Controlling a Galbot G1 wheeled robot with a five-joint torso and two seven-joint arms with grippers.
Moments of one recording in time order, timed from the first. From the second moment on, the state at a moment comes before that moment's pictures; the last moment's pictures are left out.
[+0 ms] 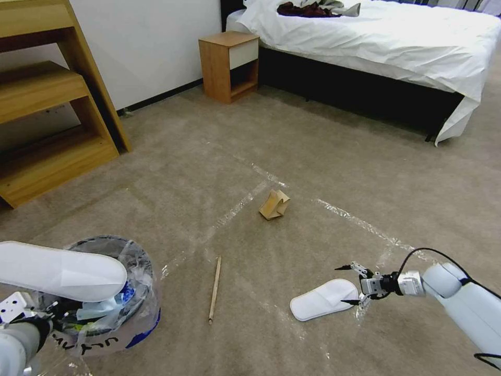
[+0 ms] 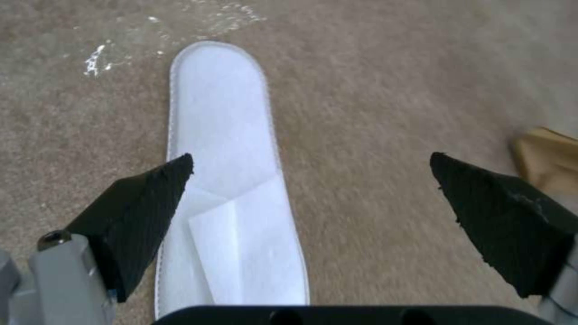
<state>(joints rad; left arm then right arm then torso) 1.70 -1.16 -1.08 -2.37 -1.57 0.71 -1.12 -0.70 0.75 -0.06 0.98 -0.08 0.81 -0.96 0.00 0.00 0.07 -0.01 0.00</state>
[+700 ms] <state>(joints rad) 1.68 -1.19 -1.09 -2.35 -1.55 0.71 -1.11 -0.48 0.91 -0.24 0.71 -0.27 0.81 -0.97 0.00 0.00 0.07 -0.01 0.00</state>
